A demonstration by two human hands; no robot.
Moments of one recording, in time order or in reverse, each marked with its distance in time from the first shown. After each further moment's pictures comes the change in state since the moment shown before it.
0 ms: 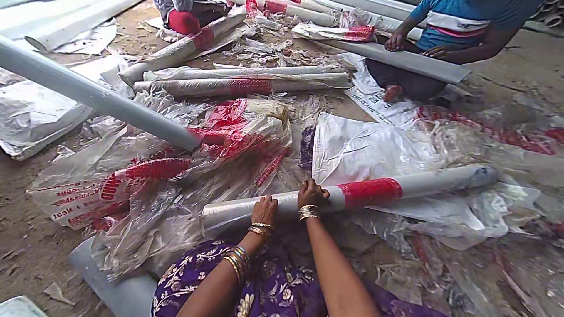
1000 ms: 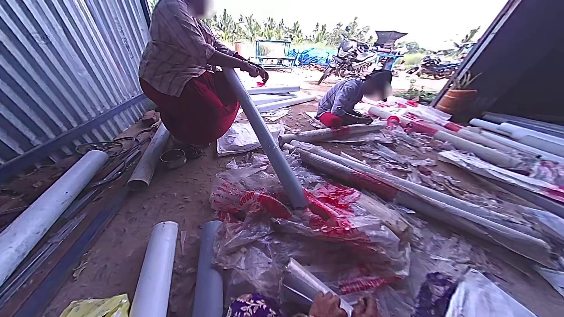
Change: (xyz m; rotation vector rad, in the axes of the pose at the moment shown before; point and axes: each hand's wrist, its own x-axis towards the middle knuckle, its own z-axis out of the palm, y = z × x) left_hand -0.021 -0.063 0.003 -0.216 0.190 0.089; right_hand -0.037 -0.073 0.051 -0.045 -0.071 -0.353
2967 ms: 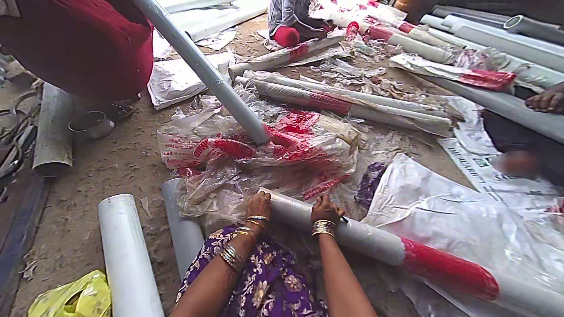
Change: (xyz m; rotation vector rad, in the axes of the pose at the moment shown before) left_hand -0.023 -0.050 -0.053 0.079 0.081 -0.523; right_hand 0.010 -0.015 -0.022 0.030 -0.135 0.047
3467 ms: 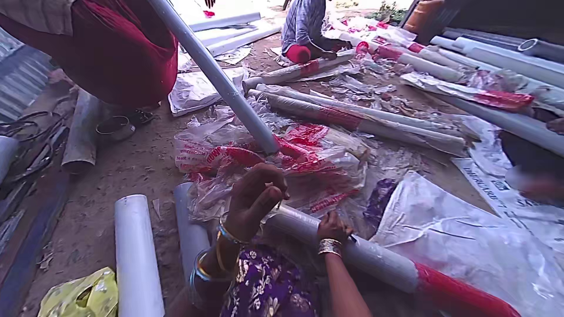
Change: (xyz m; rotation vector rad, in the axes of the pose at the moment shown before) left_hand -0.113 0.011 -0.135 -1.211 0.594 1.144; right_hand -0.015 0.016 0.025 0.028 0.239 -0.100
